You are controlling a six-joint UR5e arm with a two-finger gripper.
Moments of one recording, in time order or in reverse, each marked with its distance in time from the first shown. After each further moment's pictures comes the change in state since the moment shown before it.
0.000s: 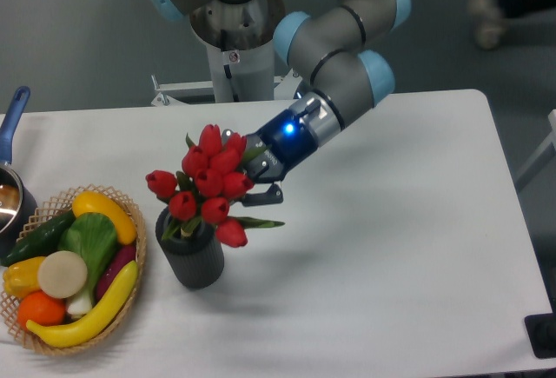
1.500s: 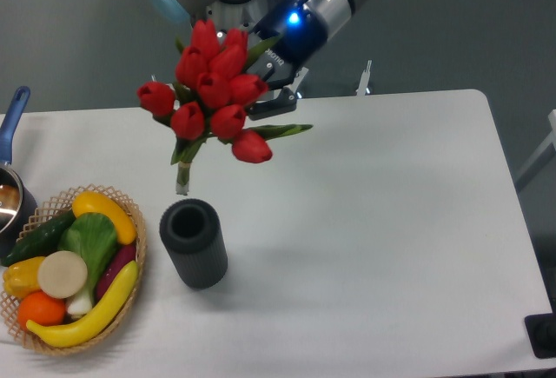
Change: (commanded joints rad) arm 0.124 0.161 0.120 0.002 0.130 -0.283
